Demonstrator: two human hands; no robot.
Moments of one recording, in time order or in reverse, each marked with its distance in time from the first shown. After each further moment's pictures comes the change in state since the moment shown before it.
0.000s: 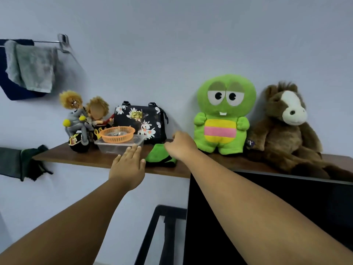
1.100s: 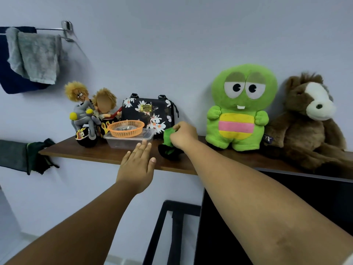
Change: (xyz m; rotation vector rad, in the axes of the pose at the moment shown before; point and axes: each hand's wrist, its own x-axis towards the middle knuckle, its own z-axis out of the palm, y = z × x) left_hand -0.006 -0.017 0.018 -0.076 0.067 0.083; right_hand 0.034 -0.022 0.029 0.198 0.066 0.109
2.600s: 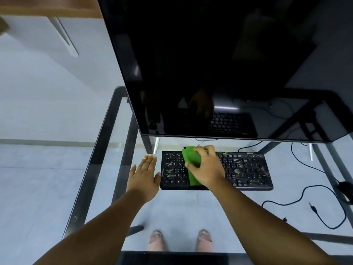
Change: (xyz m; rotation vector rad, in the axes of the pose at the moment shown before) left_hand -0.318 0.144 0.220 -0.028 -0.834 -0.052; right_hand -0.317 0.426 0.014 -0.266 -0.327 0.329
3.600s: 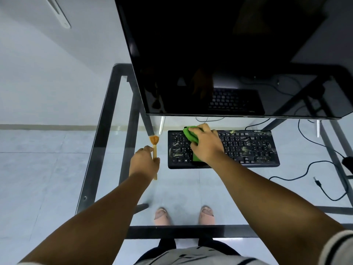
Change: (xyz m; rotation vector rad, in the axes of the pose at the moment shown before) left_hand -0.004 -0.014 0.000 -0.306 0.070 -0.278; right_hand 0.013 -0.016 0.022 -0.157 -0.038 -0.073
